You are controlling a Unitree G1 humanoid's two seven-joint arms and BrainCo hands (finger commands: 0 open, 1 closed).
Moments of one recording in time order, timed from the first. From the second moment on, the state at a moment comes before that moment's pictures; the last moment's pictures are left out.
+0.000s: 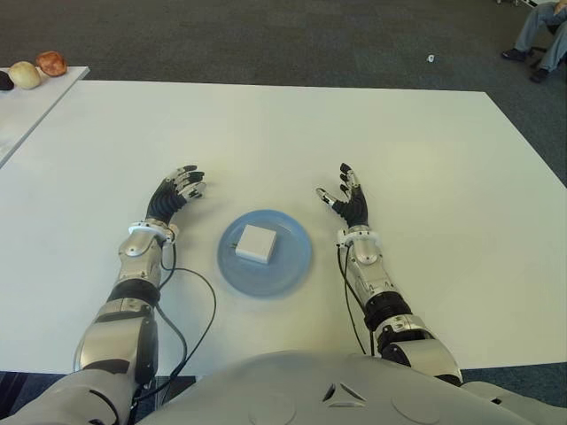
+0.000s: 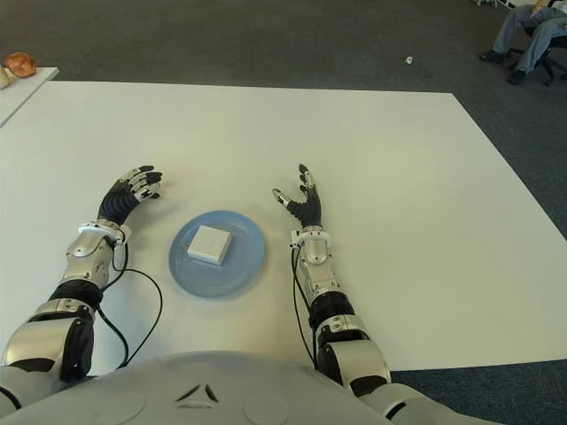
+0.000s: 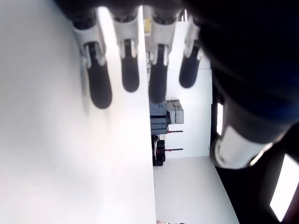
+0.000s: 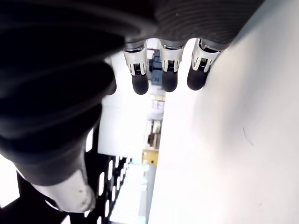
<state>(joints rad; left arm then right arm) -0.29 0.31 0.19 0.99 -0.16 -0.46 -0.37 -0.24 0.02 0.03 0.76 -0.17 -0.43 -0.19</state>
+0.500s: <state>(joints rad) -0.29 0.31 0.19 0.99 -0.16 -0.45 -0.36 -0.25 0.01 0.07 0.78 -0.20 -0.43 -0.23</state>
